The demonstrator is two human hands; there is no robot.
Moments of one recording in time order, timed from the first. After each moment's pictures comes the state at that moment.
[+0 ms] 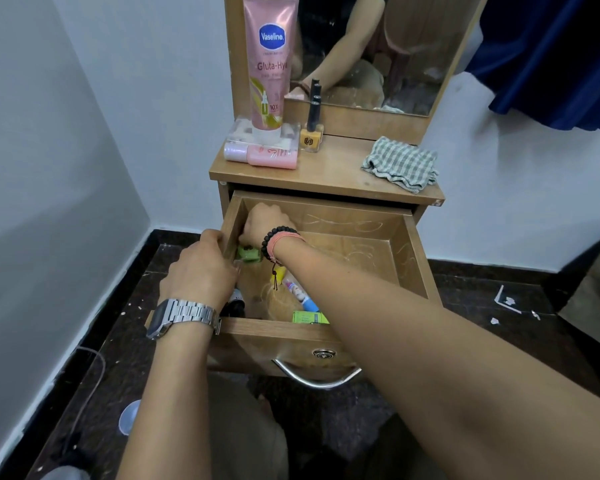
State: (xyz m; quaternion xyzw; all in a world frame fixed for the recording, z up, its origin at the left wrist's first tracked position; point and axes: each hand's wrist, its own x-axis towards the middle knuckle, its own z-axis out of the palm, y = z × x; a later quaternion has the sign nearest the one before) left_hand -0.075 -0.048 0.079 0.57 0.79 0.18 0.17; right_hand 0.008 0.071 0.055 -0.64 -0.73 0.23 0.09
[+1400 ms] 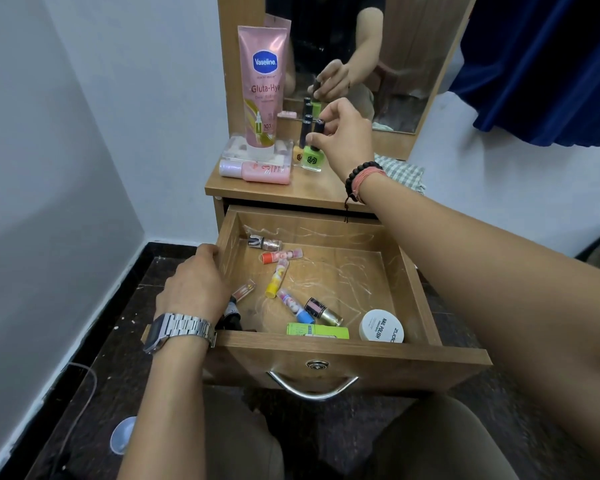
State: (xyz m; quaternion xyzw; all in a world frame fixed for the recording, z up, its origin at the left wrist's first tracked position) left_hand -0.071 -0.052 0.082 0.56 0.80 0.18 0.15; right_hand 0.111 0.119 0.170 -0.56 -0.67 0.14 0.46
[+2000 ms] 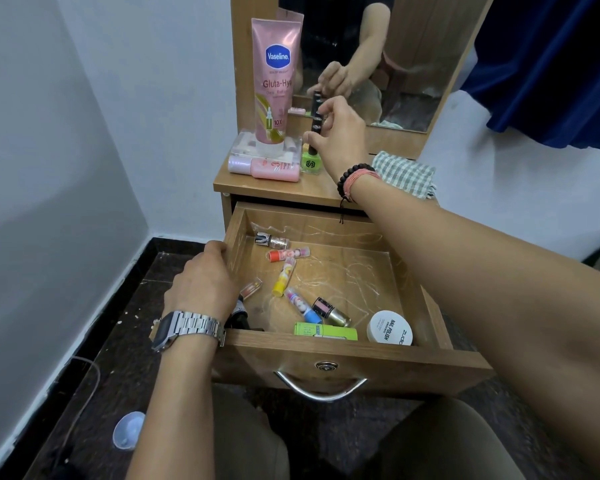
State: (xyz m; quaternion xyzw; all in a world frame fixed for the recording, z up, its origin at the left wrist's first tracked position) left_hand -0.073 -0.050 0.079 0.55 0.80 0.18 0.15; right_hand 0.091 0.138 0.155 -0.57 -0.69 0.05 0.44
